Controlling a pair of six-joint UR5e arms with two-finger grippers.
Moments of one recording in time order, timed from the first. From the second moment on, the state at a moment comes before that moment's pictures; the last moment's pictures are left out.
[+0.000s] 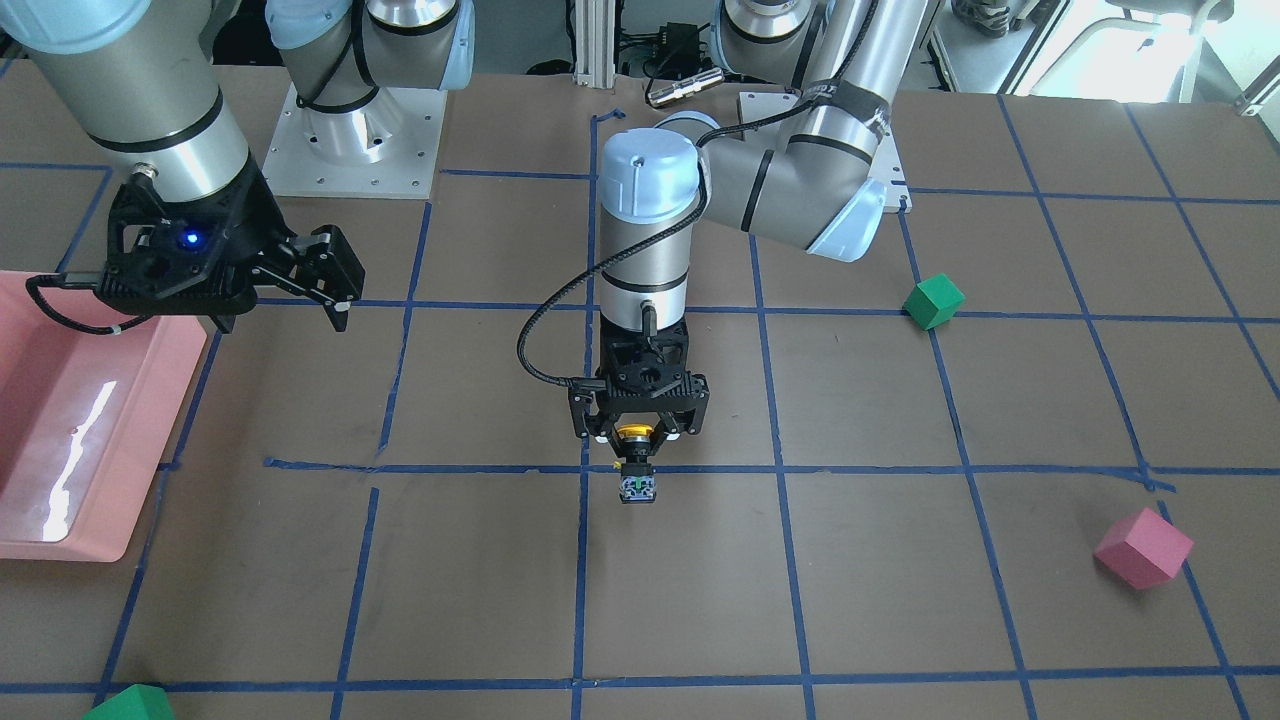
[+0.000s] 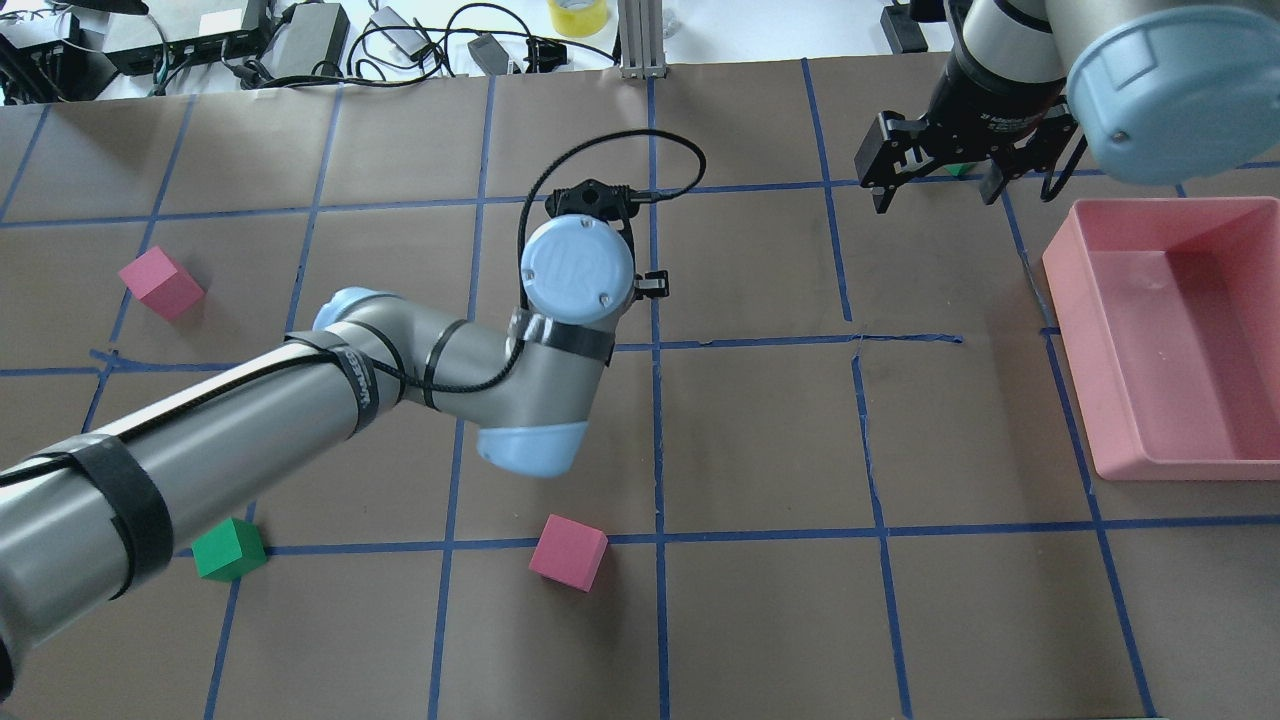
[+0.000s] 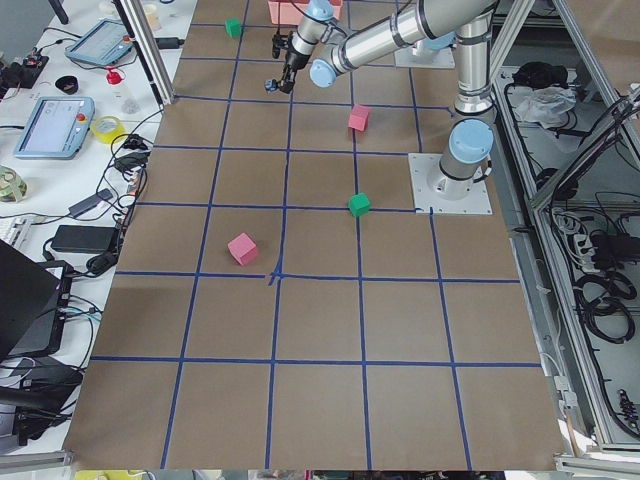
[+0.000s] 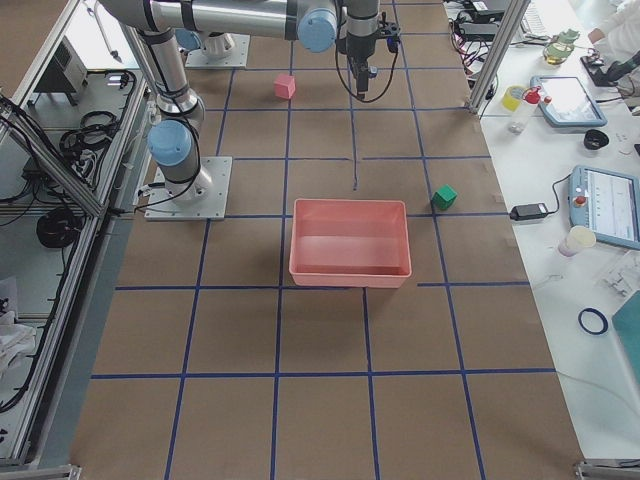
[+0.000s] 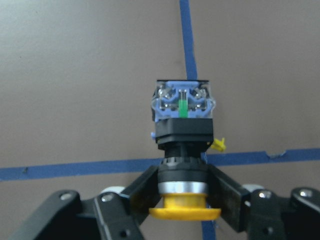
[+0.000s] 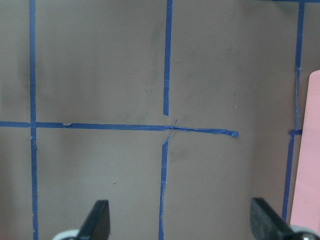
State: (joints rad) left arm -1.92 -1.92 -1.80 -0.66 1.70 -0.40; right arm 1.56 -1.50 1.59 -1.72 -1.57 -0.05
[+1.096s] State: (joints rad) left arm -1.70 -1.97 -1.62 -1.04 1.11 -0.99; right arm 1.56 -1.50 1.59 -1.72 -1.57 -0.05
